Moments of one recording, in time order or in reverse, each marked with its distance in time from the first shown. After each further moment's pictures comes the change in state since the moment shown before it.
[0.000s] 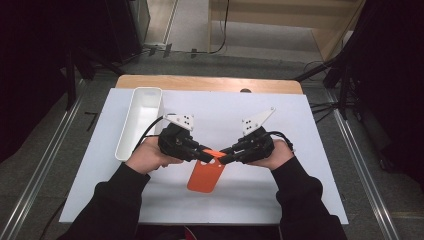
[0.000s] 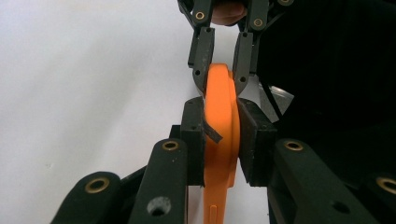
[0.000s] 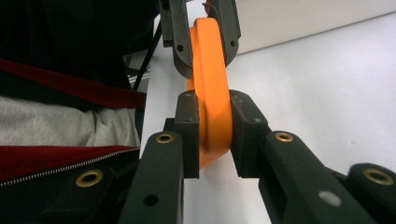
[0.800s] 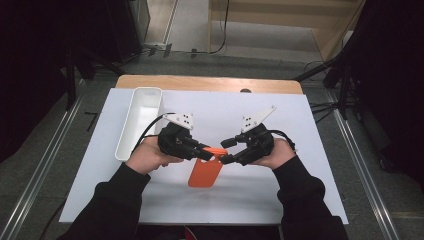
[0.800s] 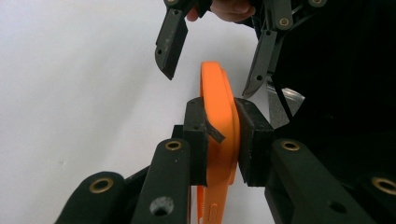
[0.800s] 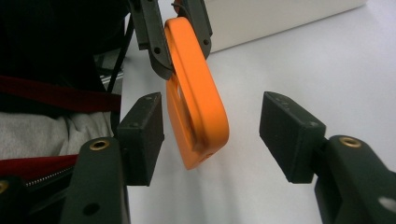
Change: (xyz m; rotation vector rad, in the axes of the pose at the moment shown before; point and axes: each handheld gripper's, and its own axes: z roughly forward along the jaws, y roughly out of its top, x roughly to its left) left arm -0.002 0.002 -0.002 -0.005 0.045 -0.005; right arm 0.001 0.006 -0.002 0.015 -0.114 0.012
